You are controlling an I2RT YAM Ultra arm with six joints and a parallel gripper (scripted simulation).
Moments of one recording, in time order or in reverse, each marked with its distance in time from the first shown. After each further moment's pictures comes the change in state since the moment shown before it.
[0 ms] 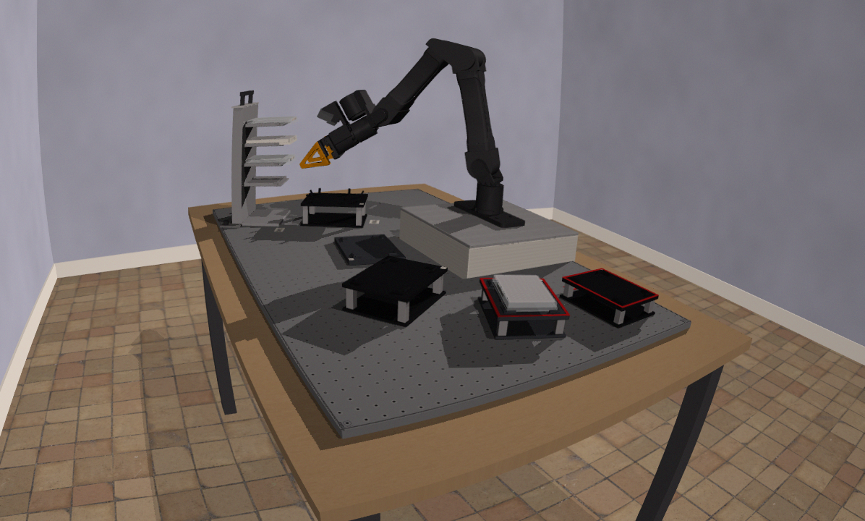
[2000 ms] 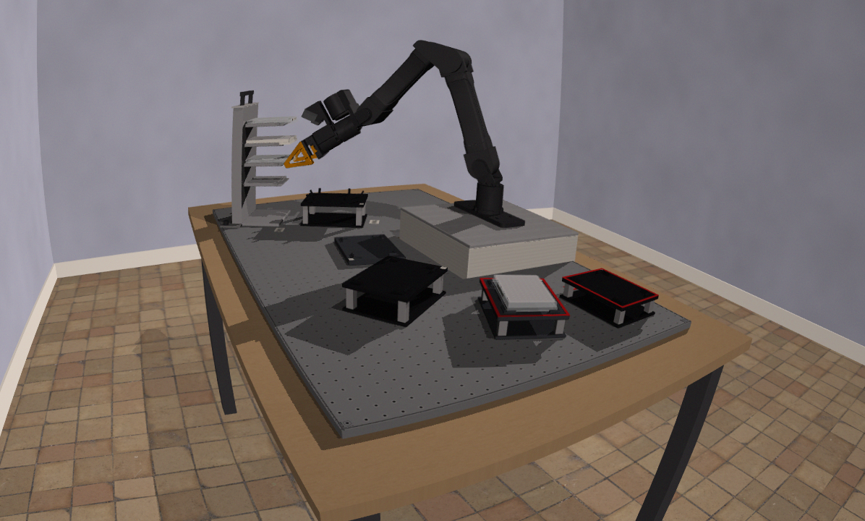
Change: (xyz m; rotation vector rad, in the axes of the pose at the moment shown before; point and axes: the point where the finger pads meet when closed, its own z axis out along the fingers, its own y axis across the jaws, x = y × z) arm -0.024 -0.001 0.036 0.001 -0.005 -0.002
